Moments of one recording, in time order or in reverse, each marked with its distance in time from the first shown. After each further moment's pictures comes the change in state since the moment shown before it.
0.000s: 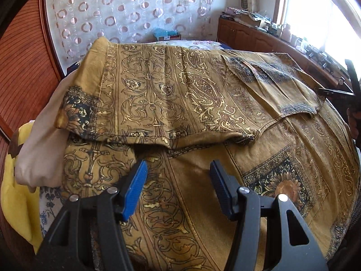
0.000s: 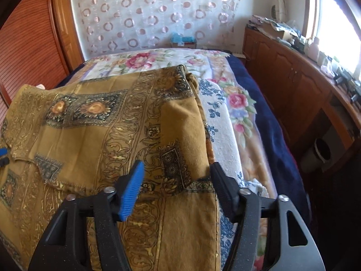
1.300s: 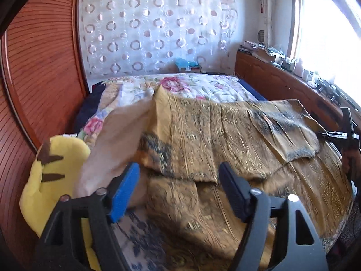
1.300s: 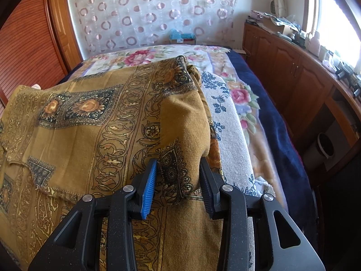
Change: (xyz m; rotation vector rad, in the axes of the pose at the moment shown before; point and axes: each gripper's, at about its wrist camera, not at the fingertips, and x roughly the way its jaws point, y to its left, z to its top) left arm -0.071 0.059 0.022 -0.092 -0.196 0.069; right arm 0.015 -0.003 -0.004 0.009 0.003 0.011
